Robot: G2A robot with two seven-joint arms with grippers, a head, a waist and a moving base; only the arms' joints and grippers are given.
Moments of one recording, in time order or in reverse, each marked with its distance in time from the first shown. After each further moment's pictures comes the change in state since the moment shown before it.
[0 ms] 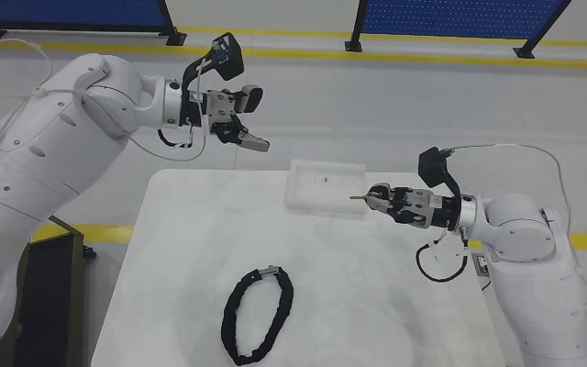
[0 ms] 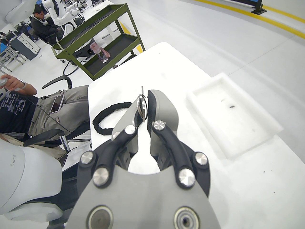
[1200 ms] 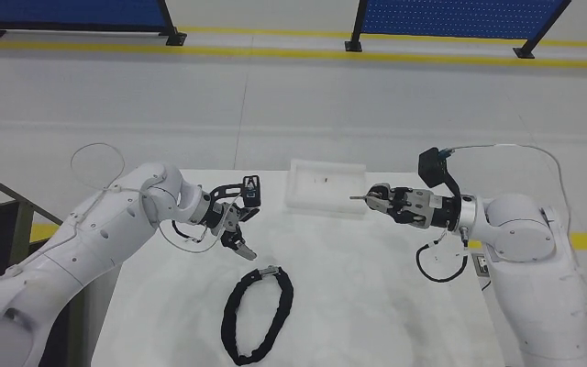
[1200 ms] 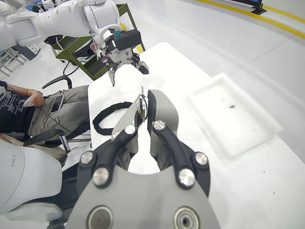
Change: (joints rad) left arm 0.347 0.062 0.020 -0.134 0.198 -0.022 -0.192; right arm 0.000 0.000 0.000 0.000 0.000 0.000 0.000
